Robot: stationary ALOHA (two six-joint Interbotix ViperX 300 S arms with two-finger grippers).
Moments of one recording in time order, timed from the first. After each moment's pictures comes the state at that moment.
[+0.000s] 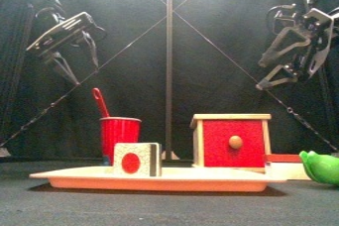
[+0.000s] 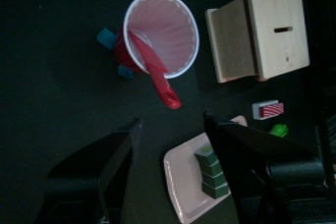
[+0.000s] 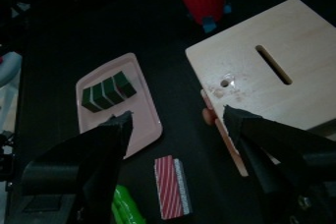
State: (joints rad) left arm 0.17 -0.62 0.80 0.41 0.74 -1.48; right arm -0.18 -0.81 1.19 -0.58 0.00 0.93
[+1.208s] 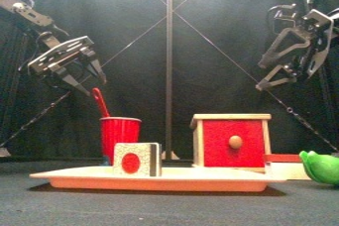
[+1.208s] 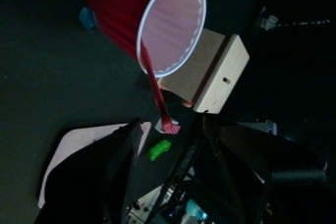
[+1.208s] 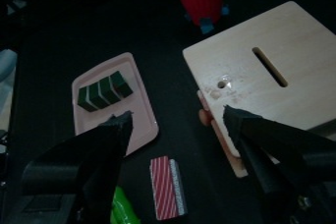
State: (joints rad) left arm 0.43 -0.61 0.96 -0.19 0.33 -1.54; right arm -0.19 -0.81 1.19 -0.59 0.00 0.92
